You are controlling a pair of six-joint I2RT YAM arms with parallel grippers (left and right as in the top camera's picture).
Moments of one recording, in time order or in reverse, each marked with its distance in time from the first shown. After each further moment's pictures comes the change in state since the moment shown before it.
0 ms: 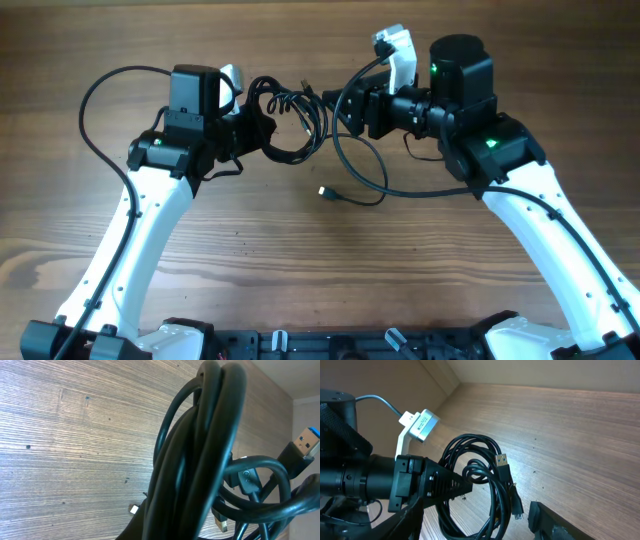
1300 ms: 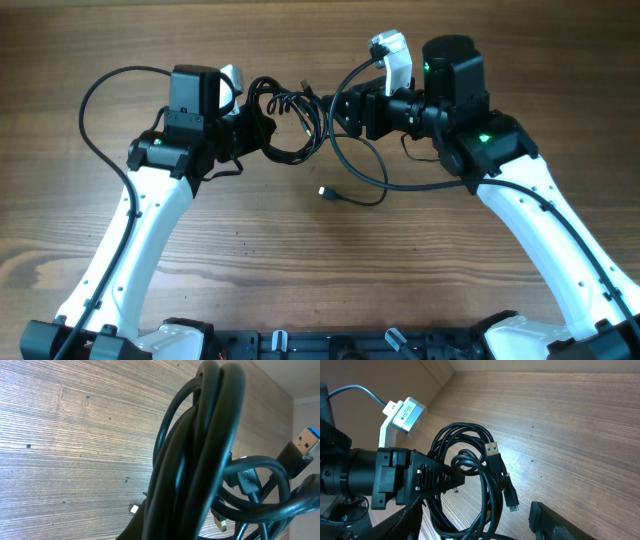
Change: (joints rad) left arm 0.000 0.000 0.000 -0.003 0.000 0.000; right arm 0.000 0.033 0.000 -0.029 0.000 0.000
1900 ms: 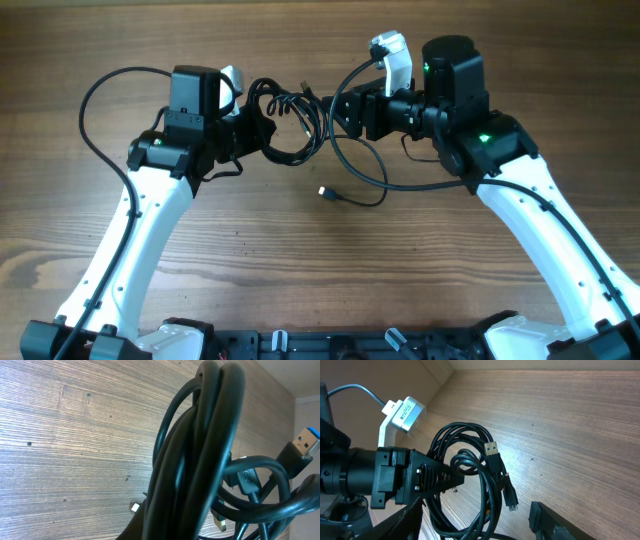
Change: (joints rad) left arm 0.000 0.000 0.000 -0.009 0.000 0.000; right arm 0.000 0.000 0.000 -0.009 0.000 0.000
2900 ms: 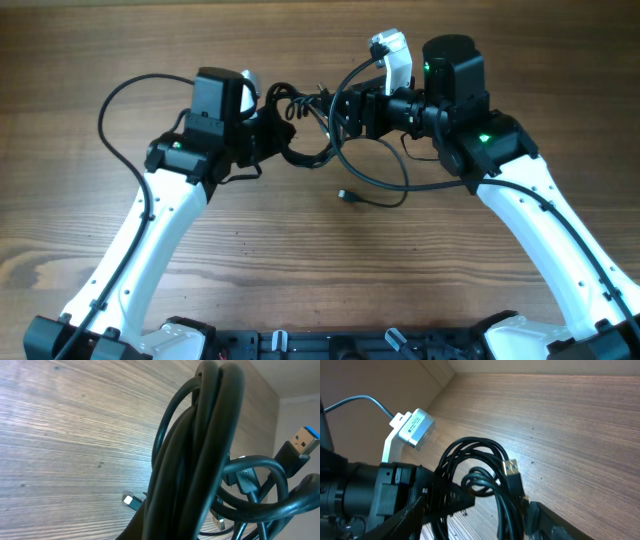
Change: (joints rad) left arm -0.095 0.000 0.000 0.026 0.000 -0.161; right arm 0.000 0.000 0.000 0.017 0.000 0.000
